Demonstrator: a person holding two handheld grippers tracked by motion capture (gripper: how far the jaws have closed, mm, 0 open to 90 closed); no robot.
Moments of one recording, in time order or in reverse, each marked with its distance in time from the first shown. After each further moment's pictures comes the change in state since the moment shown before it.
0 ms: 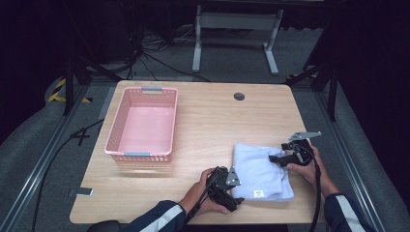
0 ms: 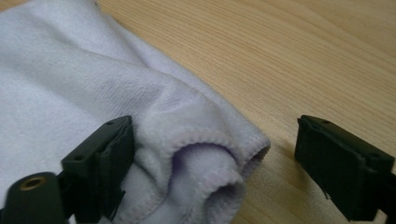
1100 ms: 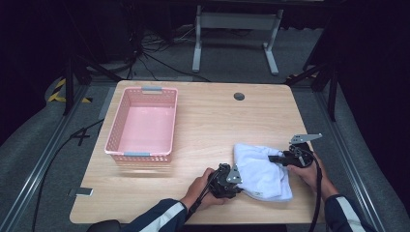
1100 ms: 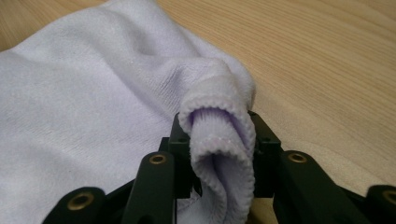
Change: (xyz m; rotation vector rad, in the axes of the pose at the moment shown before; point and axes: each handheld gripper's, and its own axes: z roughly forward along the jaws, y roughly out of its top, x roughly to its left) left arm 0.008 0.009 0.000 -0.026 -0.041 0.075; right arm 0.012 -0.002 -0.007 -0.013 0.118 -0.039
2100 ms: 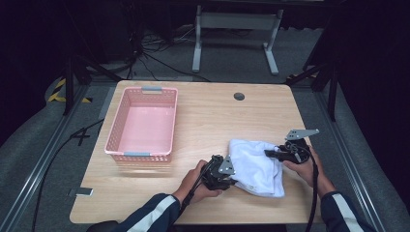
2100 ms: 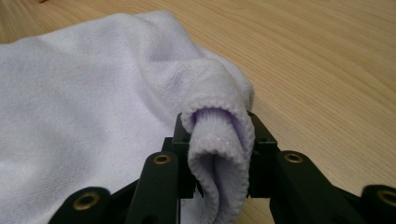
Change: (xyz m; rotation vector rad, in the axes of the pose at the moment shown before) left arm 0.020 0.002 -0.027 -0.018 0.015 -0.006; right arm 0.017 0.026 -0.002 -0.036 -0.025 -0.080
